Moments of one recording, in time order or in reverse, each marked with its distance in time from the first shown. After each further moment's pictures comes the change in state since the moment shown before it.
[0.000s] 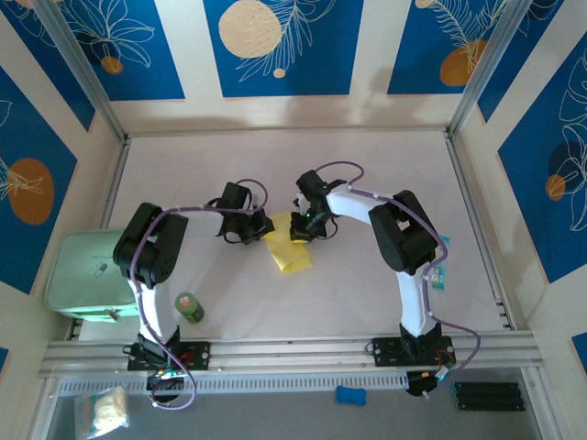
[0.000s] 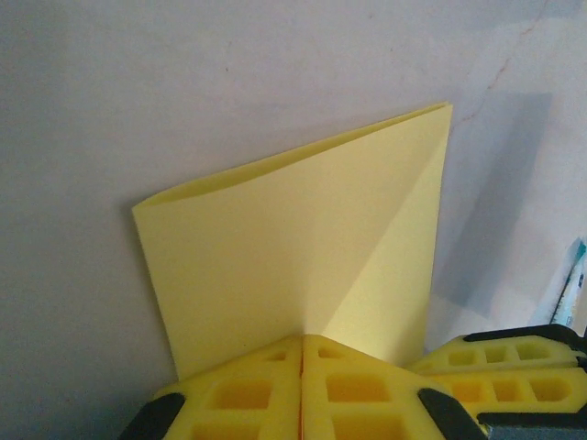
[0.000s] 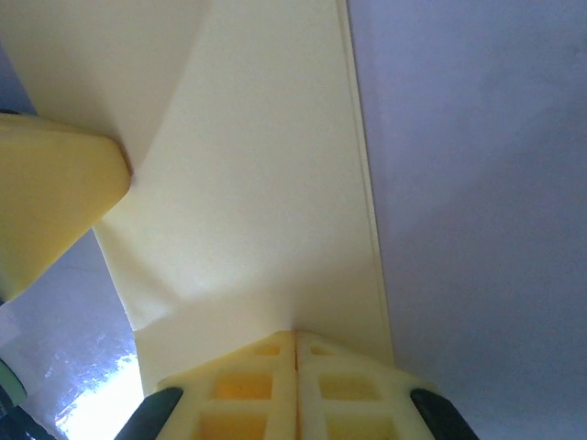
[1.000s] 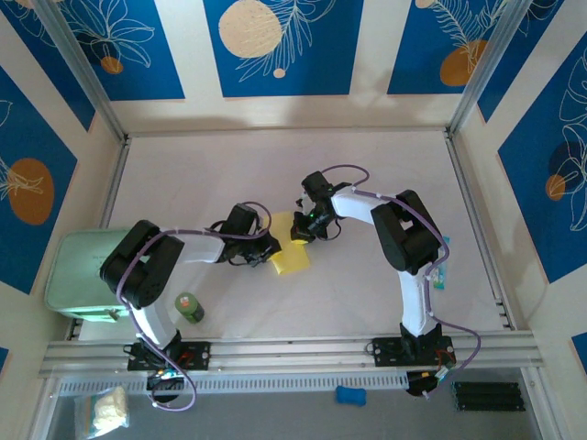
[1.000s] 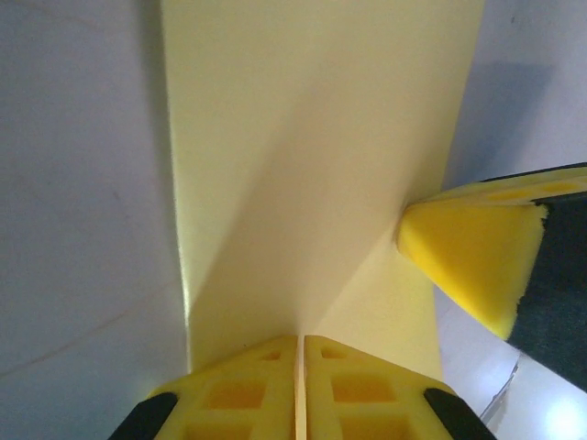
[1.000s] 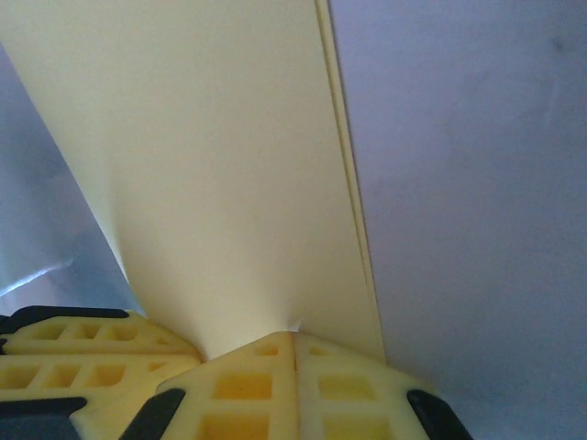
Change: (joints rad) left arm -0.145 -0.167 -0.249 0.154 -0.058 -0.247; right arm -0.027 -0.006 -0.061 0.083 -0.073 0.035
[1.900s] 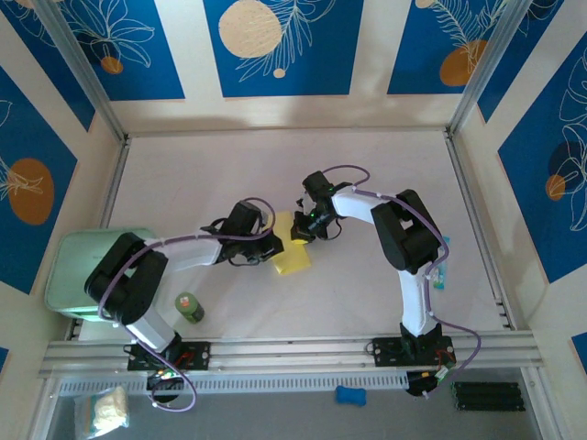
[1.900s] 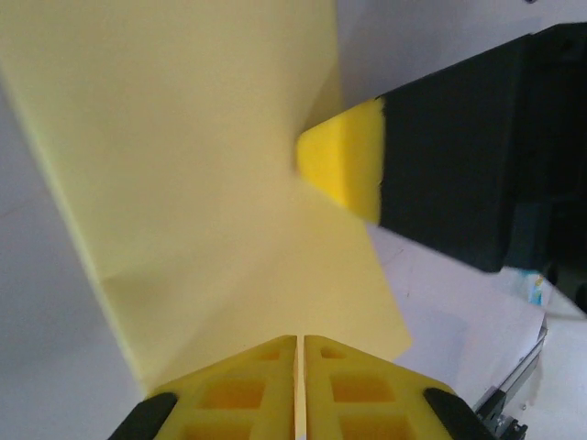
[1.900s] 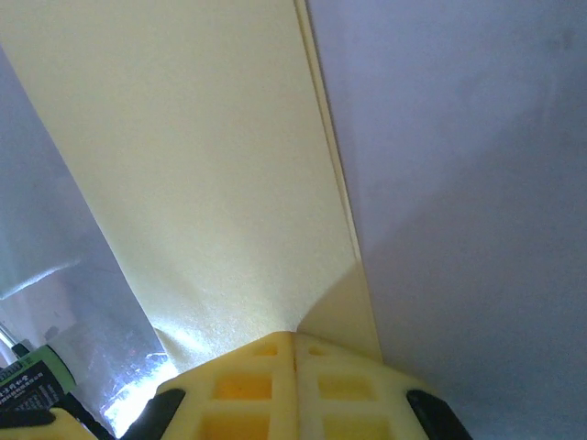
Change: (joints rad) left arm -0.064 -0.112 0.048 -0.142 -0.048 0.108; right arm -0.011 0.007 0.001 0.001 -0.022 0.008
